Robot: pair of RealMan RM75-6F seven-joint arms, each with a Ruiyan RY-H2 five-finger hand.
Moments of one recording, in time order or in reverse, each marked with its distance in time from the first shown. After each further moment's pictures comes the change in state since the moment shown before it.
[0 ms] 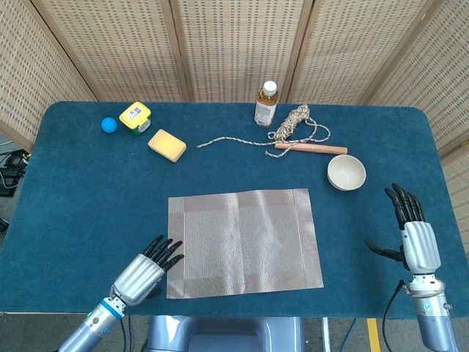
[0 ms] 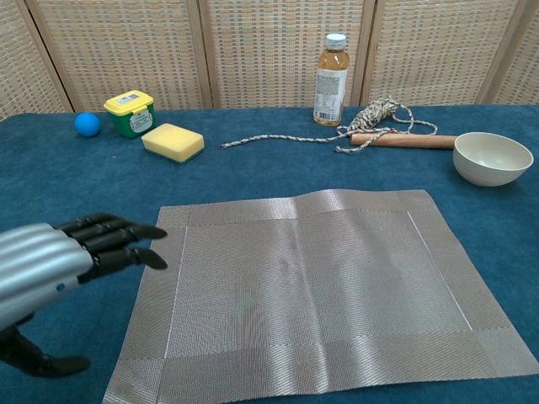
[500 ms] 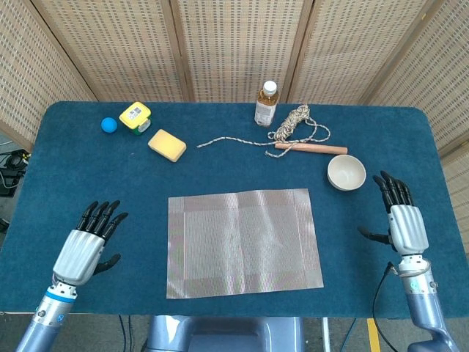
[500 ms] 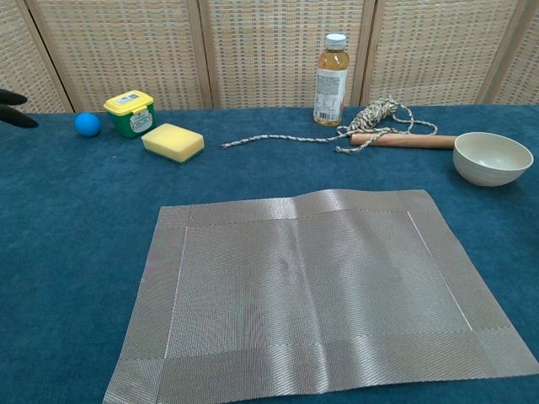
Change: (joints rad) left arm 0.111 0.167 -0.116 -0.018 -0.017 0.243 -0.207; right arm 0.102 -0.016 0.069 0.000 0.111 -0.163 -0.158
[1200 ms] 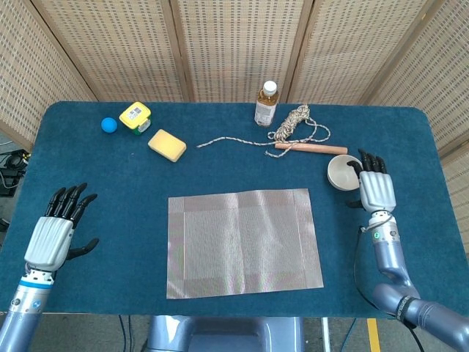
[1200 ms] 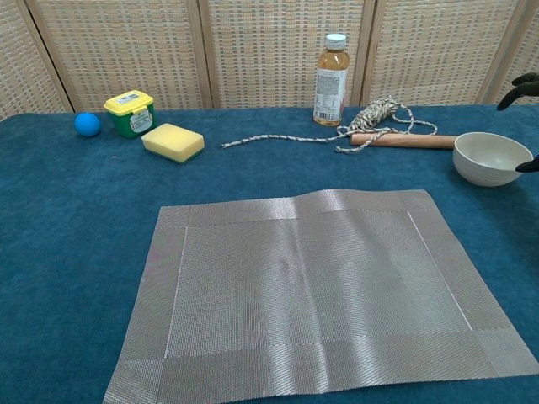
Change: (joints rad) left arm 0.025 0.071 -0.090 0.027 -0.084 -0.020 -0.160; right arm 0.259 -0.174 0.112 0.254 0.352 -0.316 -0.377
